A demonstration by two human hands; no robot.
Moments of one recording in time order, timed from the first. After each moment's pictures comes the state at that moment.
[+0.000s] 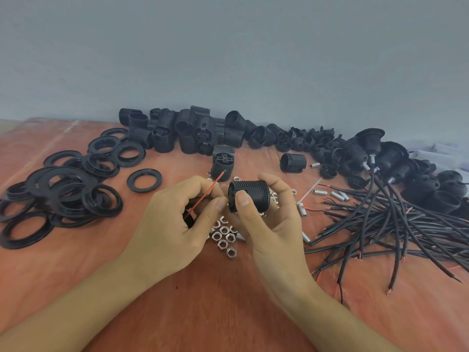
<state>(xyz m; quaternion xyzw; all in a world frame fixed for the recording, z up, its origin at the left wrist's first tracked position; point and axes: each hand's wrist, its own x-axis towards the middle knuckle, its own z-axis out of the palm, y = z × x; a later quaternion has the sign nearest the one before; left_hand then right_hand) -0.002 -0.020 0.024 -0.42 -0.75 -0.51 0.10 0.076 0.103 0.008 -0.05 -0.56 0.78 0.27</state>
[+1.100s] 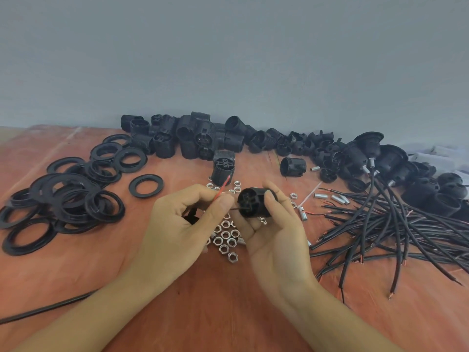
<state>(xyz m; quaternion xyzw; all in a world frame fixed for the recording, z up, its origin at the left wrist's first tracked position) 0.006 -0.012 0.022 -0.33 -0.69 -0.65 0.03 0.073 0.105 0.021 -0.09 -0.33 0.92 0.21</state>
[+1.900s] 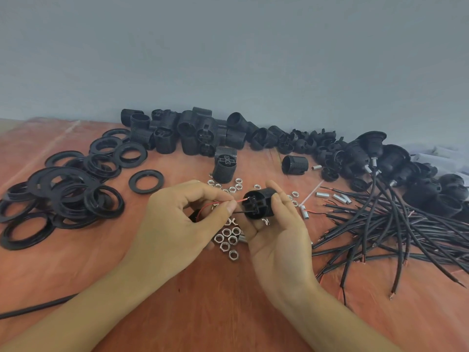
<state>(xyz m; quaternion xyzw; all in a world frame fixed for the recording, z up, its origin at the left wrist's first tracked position) 0.004 -0.016 0.025 -0.31 -0.72 -0.61 0.01 0.071 0.106 0.013 -0.13 -0.31 0.91 0.24</state>
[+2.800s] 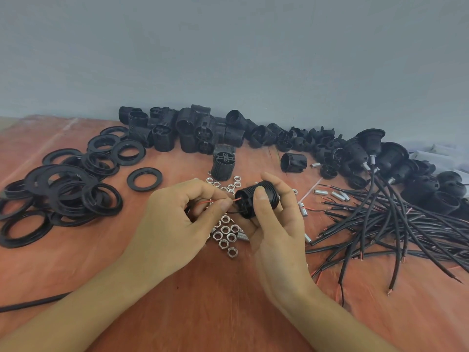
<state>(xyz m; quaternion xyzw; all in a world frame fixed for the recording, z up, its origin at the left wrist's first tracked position) 0.001 -0.020 0.025 -0.34 -0.76 -0.55 0.05 0.073 0.102 0.005 -0.08 -0.52 0.80 0.28</state>
